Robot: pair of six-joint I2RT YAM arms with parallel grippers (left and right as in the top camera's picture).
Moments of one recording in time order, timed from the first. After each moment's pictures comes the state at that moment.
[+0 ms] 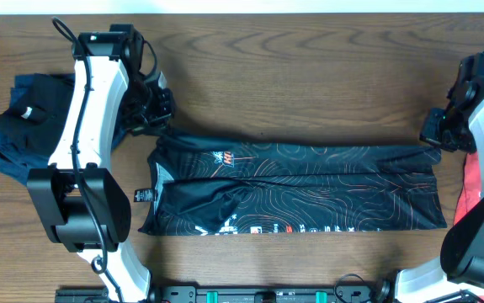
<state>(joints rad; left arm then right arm) -0.02 1.94 1.78 -1.54 0.29 -0.17 -0.28 1.73 1.41 -1.11 0.14 0.19</state>
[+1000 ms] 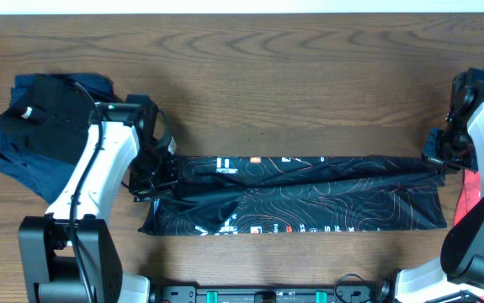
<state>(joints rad) -0.06 1.62 1.14 -1.33 0.28 -0.15 -0.29 1.73 1.35 -1.27 0.24 0.22</state>
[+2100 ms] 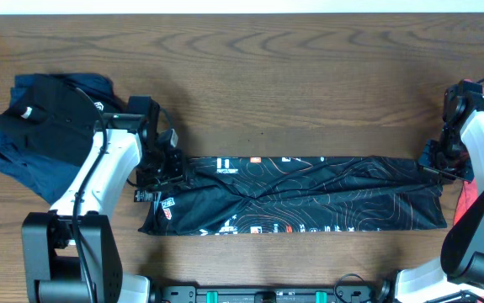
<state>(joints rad) -0.06 1.62 1.06 -1.07 0.31 -0.21 -0.29 1.73 1.26 -1.22 0.29 0.28</state>
